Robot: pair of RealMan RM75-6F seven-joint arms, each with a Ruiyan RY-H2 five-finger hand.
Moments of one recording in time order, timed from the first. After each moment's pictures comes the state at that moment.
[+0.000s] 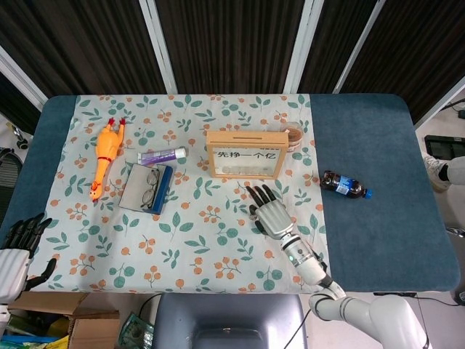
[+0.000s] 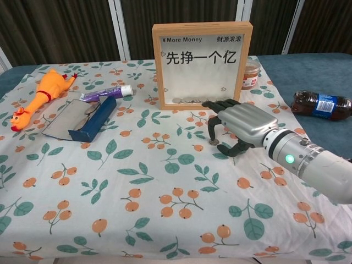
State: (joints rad) left arm -0.10 -1.06 0.00 -1.59 1.58 1.49 -0.09; right arm 0.72 -1.99 0.10 -0.77 -1.43 1.03 -0.15
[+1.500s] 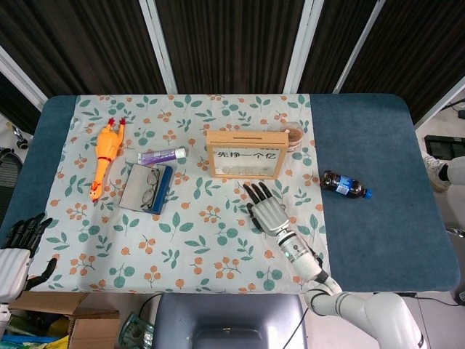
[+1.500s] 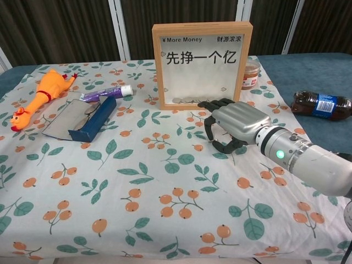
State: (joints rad) left arm -0.10 -1.06 0.00 -1.59 1.57 1.48 -0.09; right arm 0.75 -2.00 0.13 -0.74 -1.43 0.98 -0.17
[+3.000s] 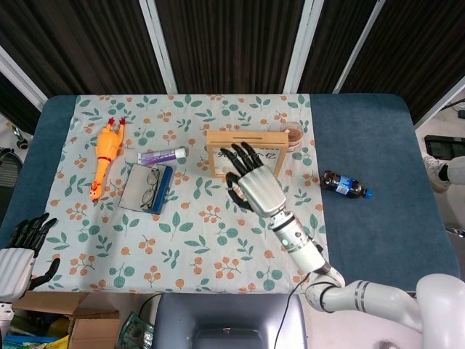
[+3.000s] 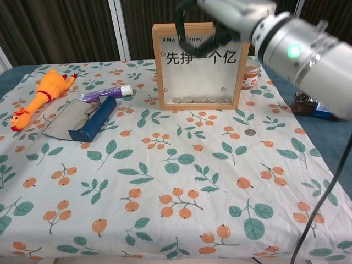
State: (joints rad) left arm -0.11 -1.07 0.00 -1.59 1.58 1.48 -0.08; right arm 0.81 -1.64 0.37 -1.45 -1.41 1.16 -0.36
